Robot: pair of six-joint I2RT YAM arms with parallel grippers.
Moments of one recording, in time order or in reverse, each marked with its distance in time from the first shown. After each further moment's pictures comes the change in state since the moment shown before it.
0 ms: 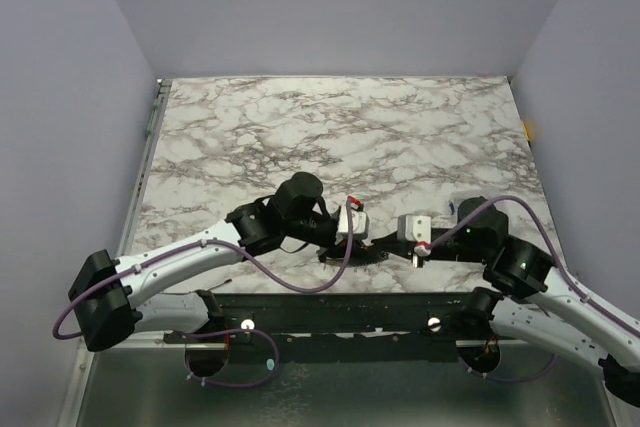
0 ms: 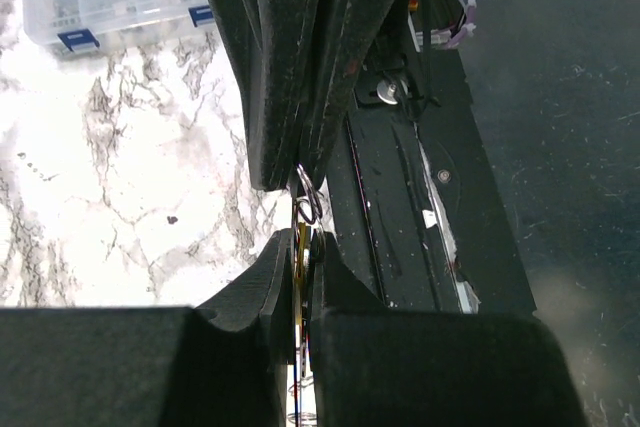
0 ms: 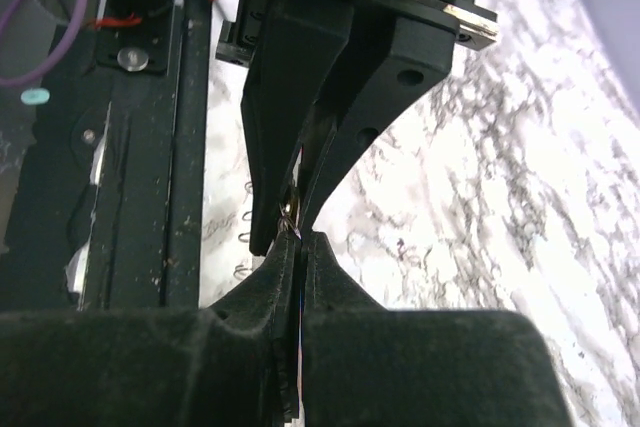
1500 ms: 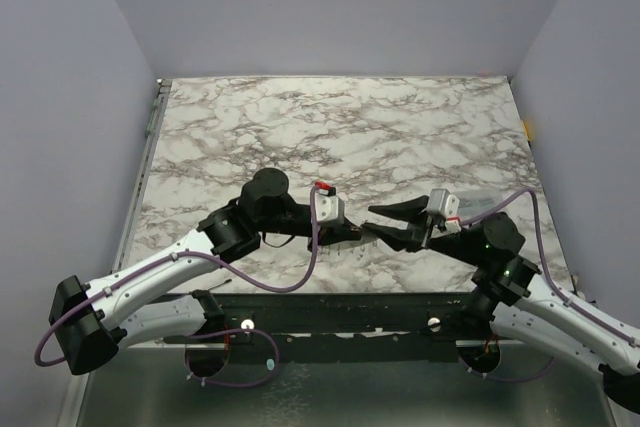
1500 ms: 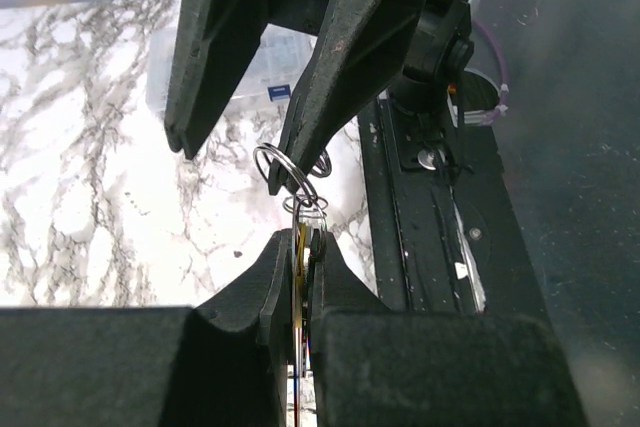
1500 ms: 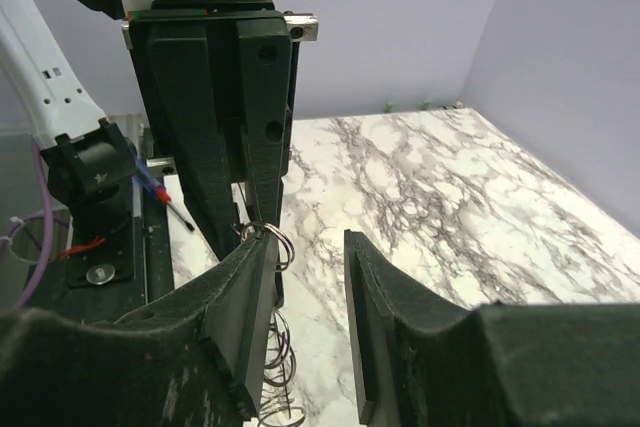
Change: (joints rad) left arm 0.076 -0.176 -0.046 0.126 -0.021 -0.086; right arm -0.012 -0.074 -0.260 0.723 0.113 0.423
